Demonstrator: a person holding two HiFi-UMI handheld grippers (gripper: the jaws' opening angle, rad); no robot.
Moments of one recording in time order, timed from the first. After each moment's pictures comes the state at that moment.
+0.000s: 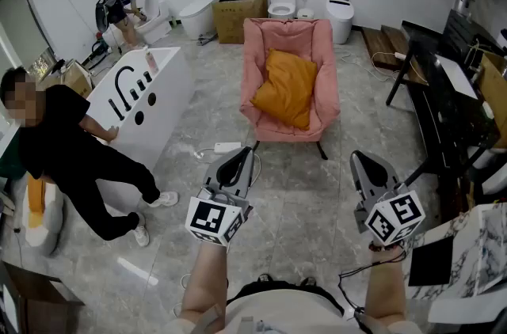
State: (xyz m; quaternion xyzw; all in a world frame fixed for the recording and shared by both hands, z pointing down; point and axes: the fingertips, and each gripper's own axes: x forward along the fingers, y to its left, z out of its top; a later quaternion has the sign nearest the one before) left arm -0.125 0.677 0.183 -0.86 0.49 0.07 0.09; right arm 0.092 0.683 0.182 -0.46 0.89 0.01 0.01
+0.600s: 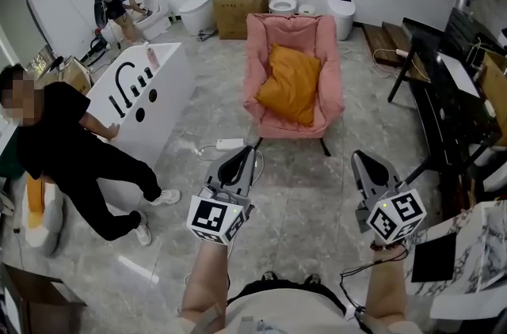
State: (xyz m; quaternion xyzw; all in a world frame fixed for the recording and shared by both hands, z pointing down) left arm -0.157 0.671 0.193 -0.87 0.49 0.06 0.08; right arm 0.062 0.677 0.198 -0.47 0.88 -0.01 0.01
